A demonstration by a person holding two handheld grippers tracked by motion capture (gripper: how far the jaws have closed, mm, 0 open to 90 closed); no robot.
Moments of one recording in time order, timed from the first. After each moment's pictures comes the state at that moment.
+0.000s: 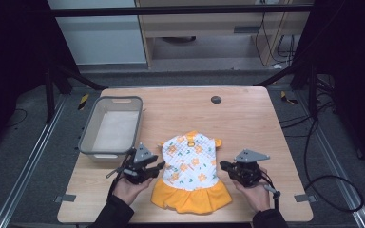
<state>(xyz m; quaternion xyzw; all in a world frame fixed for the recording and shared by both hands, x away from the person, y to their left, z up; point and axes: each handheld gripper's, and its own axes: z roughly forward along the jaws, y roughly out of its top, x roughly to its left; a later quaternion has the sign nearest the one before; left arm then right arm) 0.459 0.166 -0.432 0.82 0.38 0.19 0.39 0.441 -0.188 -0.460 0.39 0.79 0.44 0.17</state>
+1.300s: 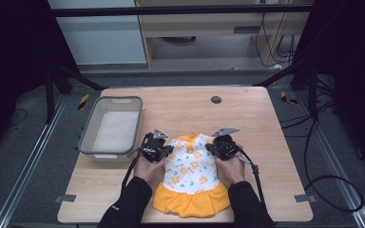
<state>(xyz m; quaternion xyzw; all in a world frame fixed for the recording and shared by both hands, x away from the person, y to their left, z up) 0.526 0.130 -0.473 0.83 0.41 0.13 0.36 0.532 -0.139 -0.484 0.42 0.81 0.38 0.14</state>
